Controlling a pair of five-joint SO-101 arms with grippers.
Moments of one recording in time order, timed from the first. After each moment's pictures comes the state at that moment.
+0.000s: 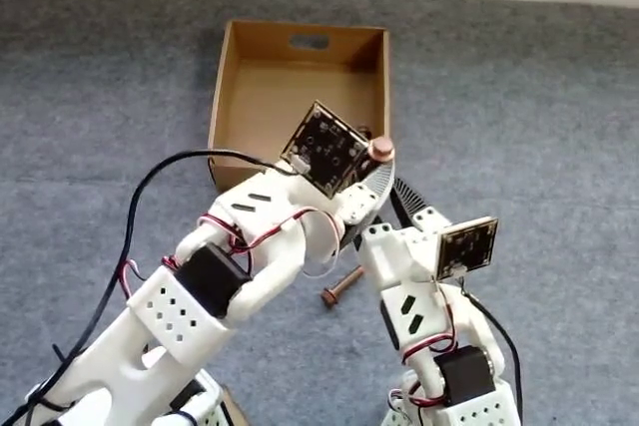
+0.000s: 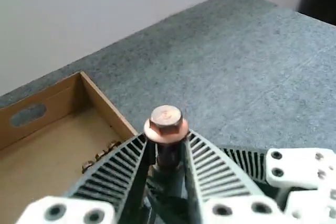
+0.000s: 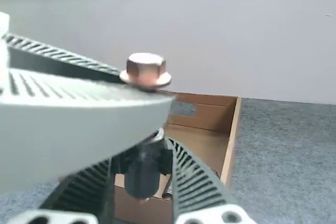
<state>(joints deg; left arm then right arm) 36.9 -47.3 39.8 37.4 2.0 -24.4 -102.5 86.0 25.3 -4.3</state>
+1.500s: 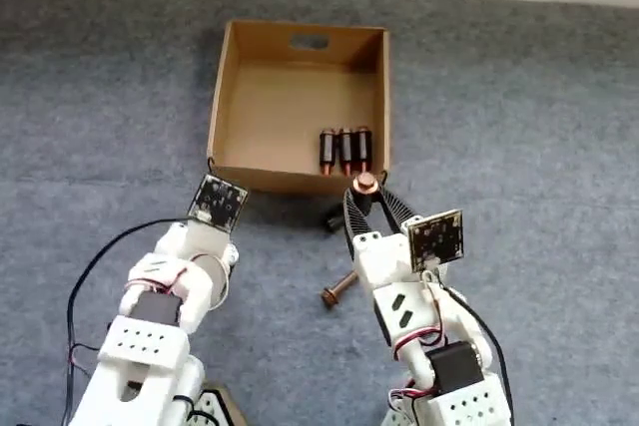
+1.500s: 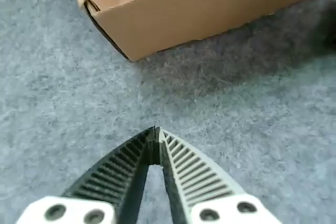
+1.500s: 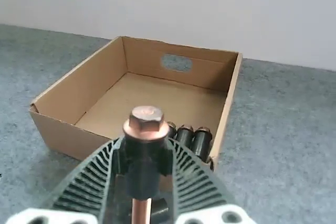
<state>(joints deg) 2.7 -64.0 90.2 29.0 -14.0 -24.5 -102.1 92.1 25.4 1.2</state>
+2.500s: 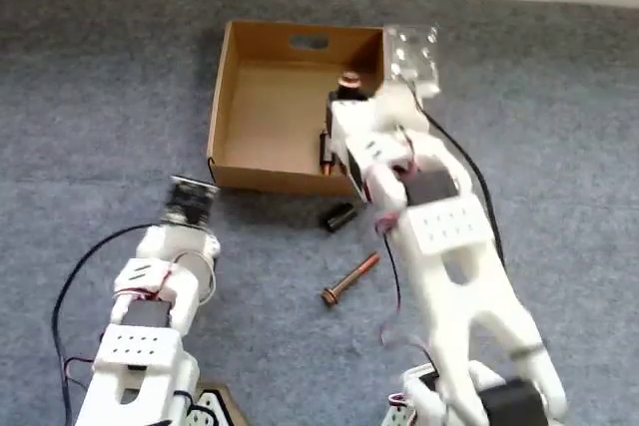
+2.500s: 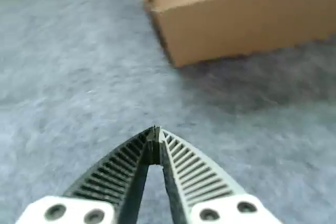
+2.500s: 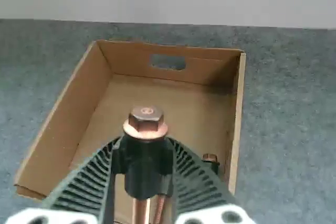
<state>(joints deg) -5.3 -64.0 93.8 20.6 -8.2 -23.1 -20.8 26.3 30.7 -8.1</state>
